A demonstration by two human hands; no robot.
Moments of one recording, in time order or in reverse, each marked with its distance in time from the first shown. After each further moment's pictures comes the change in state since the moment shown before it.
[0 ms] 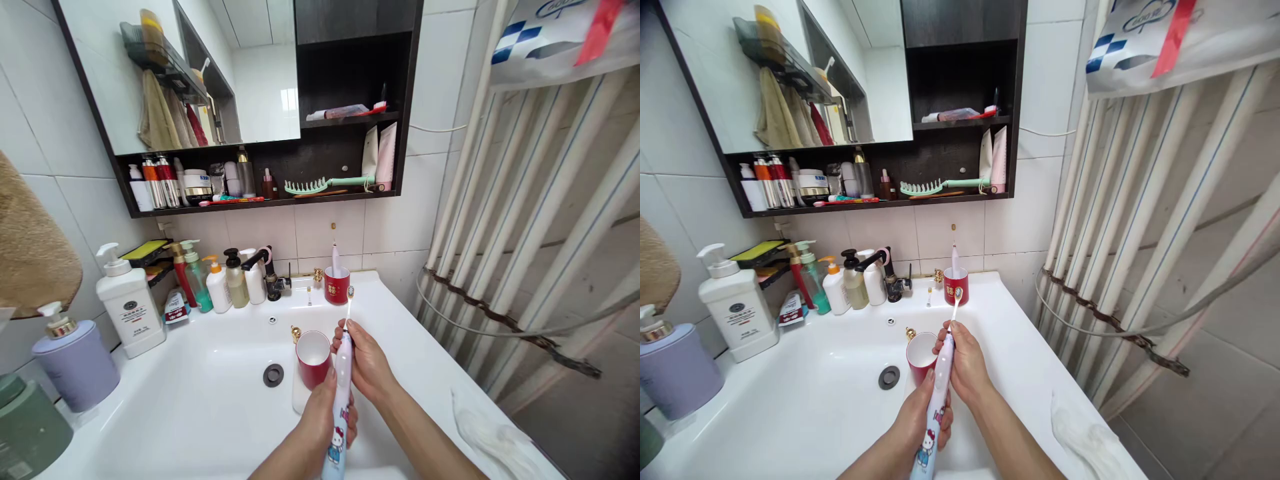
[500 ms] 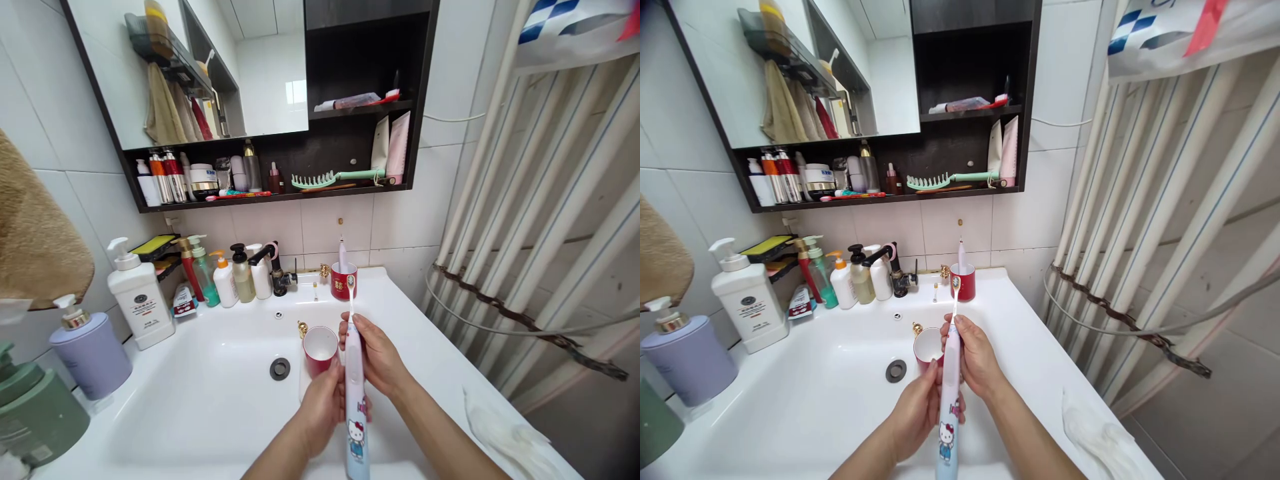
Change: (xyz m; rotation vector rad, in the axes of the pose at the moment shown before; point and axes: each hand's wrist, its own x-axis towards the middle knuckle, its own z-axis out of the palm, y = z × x) left_hand -0.008 0.018 -0.008 -0.031 -0.135 0.073; right_hand 0.000 -0.005 -0.002 -0.108 -0.180 0.031
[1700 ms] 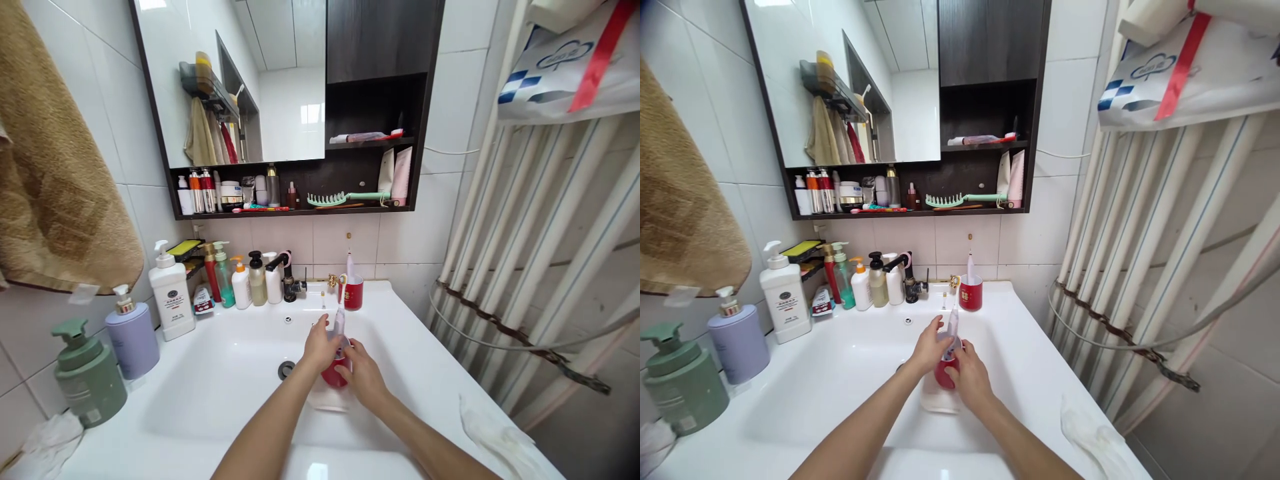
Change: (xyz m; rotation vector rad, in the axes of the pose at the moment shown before) left_hand 0.054 0.024 -0.040 0.885 0.462 0.481; right_hand -0.005 0.044 -0.027 -1.627 0.071 -0.279
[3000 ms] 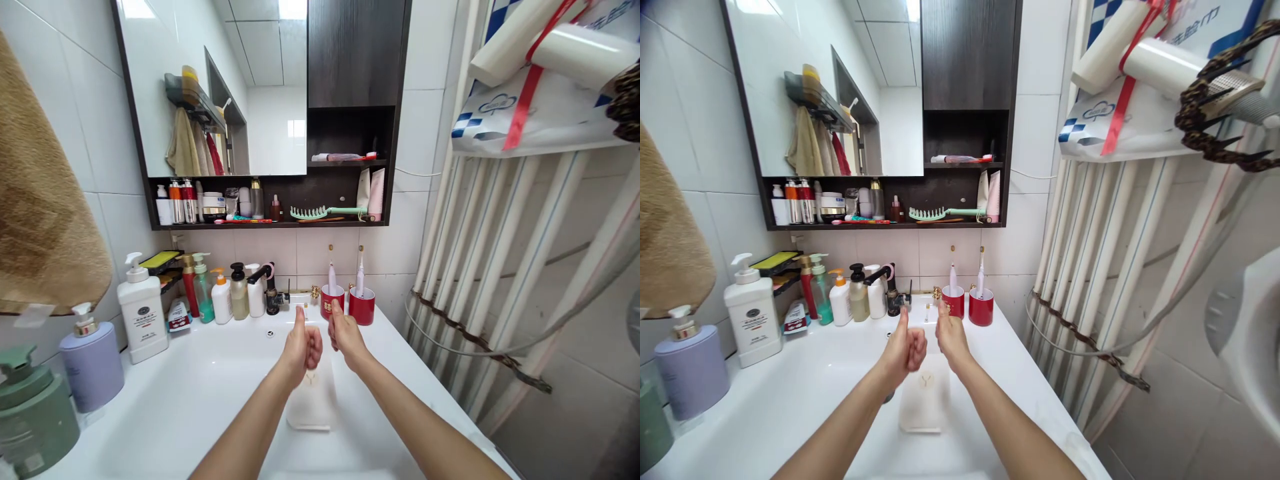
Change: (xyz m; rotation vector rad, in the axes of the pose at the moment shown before) left_hand -0.020 0.080 -0.033 -0.746 -0.290 -0.344; right_hand 0.051 -0.046 -0.064 0.665 0.201 0.241
